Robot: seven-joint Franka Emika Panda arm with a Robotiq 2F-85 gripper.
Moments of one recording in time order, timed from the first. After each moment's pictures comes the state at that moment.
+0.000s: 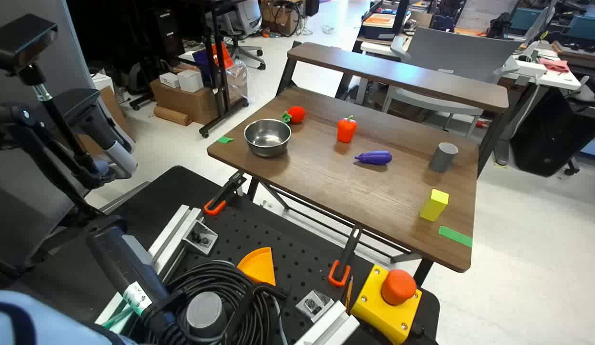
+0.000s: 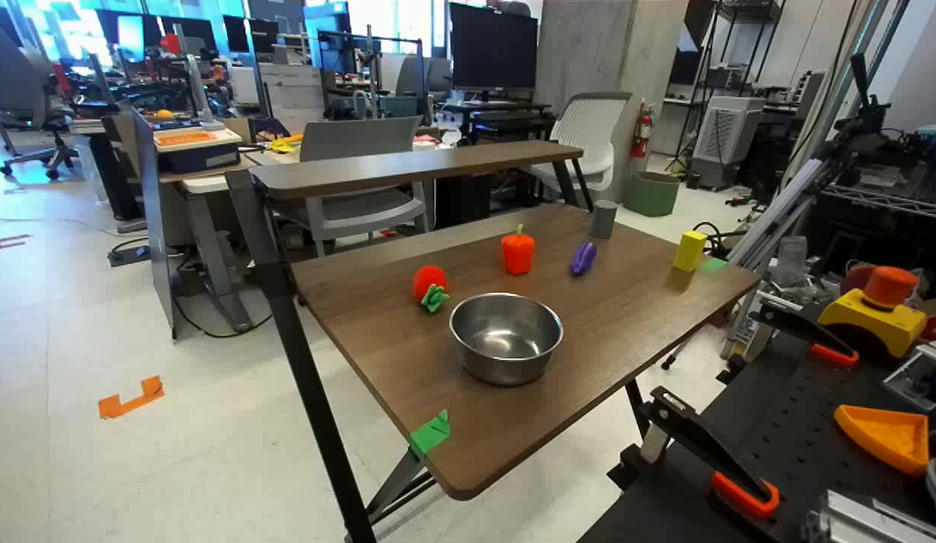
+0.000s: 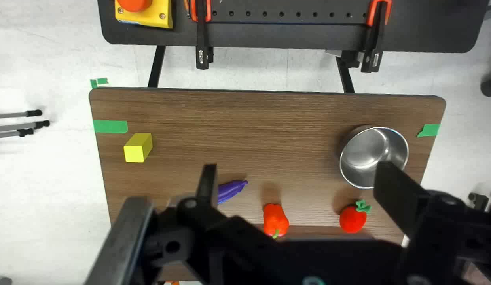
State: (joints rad) arm -0.02 -0.62 -0.08 -2.59 -0.04 2.04 -0.15
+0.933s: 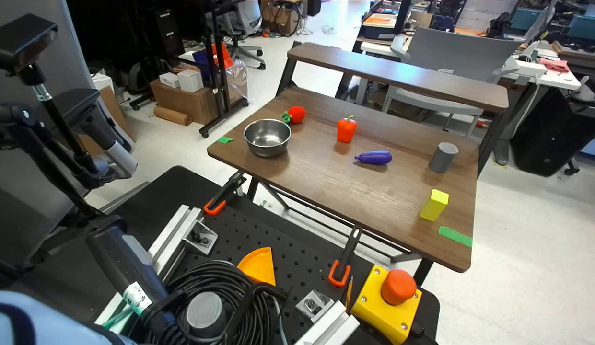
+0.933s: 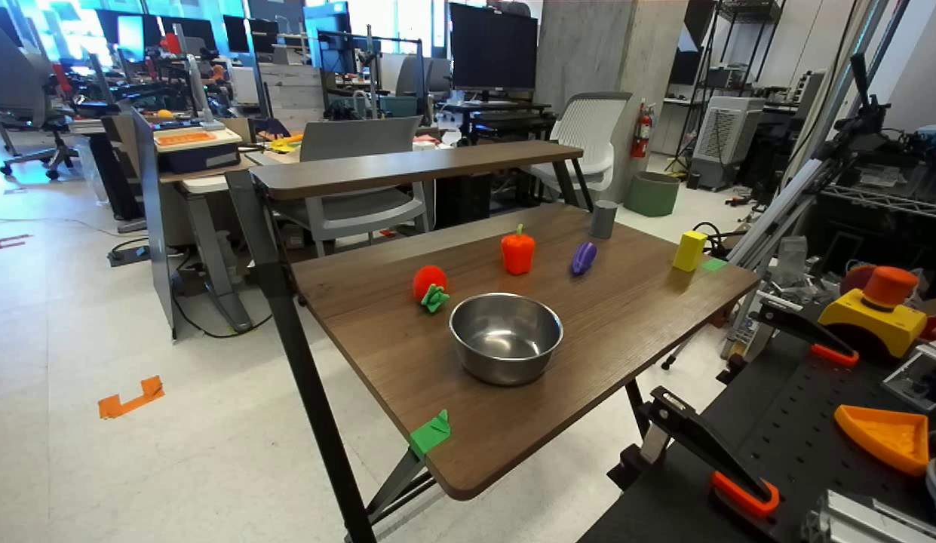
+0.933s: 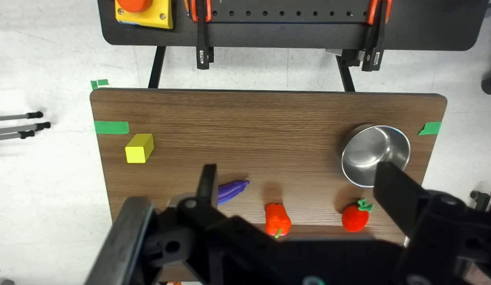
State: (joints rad) arm -0.02 -0.61 -0.09 -2.59 -0.04 2.04 -0.14
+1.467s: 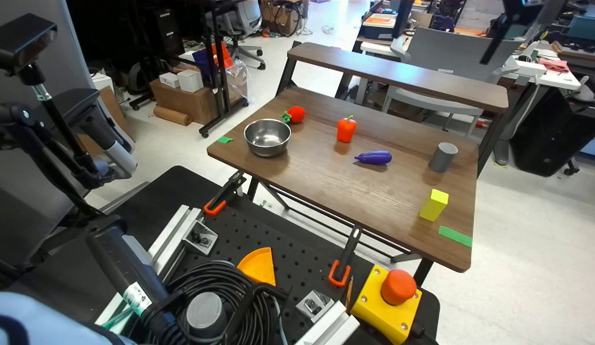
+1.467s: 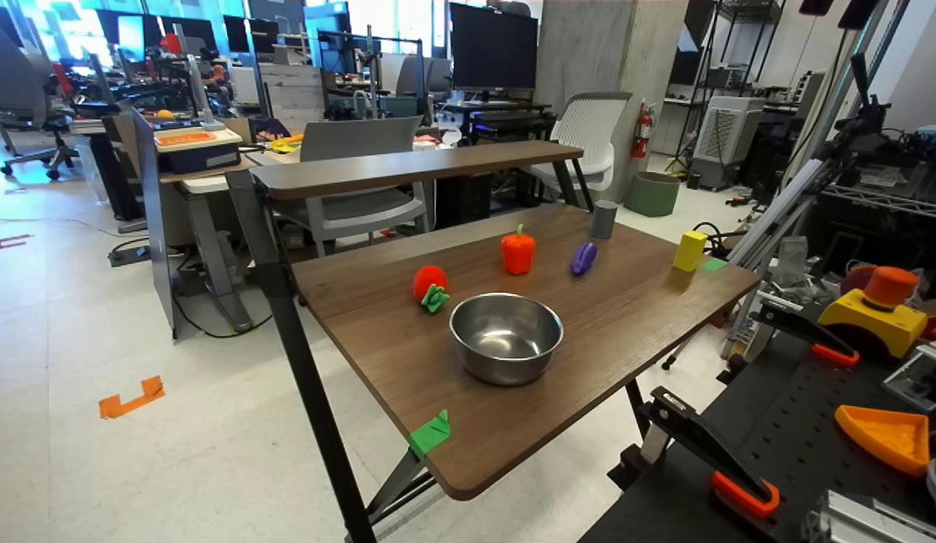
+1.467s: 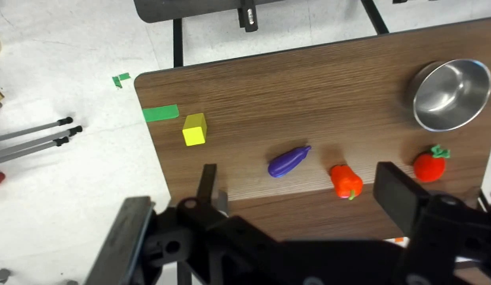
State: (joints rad) arm -0.11 -0.46 -0.19 -2.53 -0.05 2.21 -0.16
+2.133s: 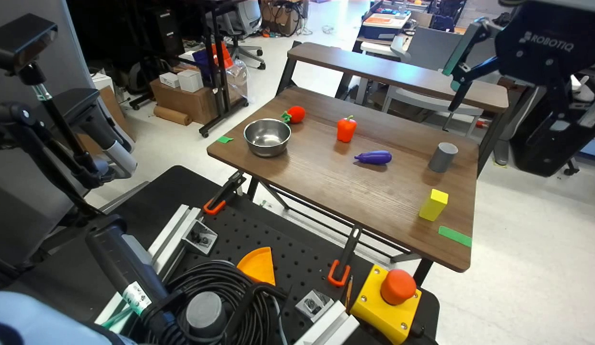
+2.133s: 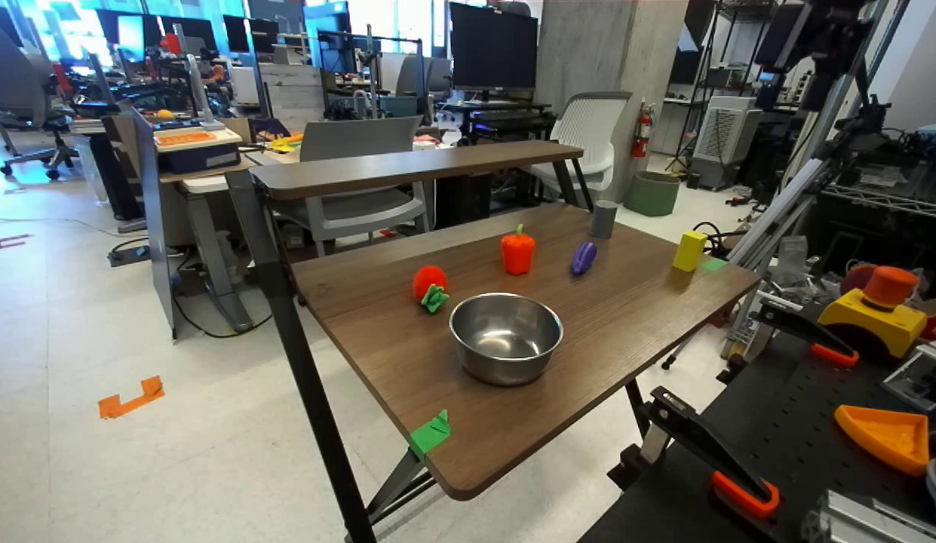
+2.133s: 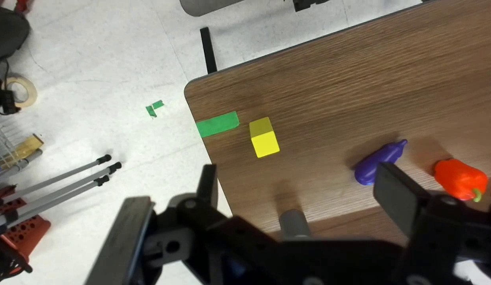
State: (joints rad) arm -0.18 -0.08 -0.26 -2.37 -0.03 2.34 -0.17
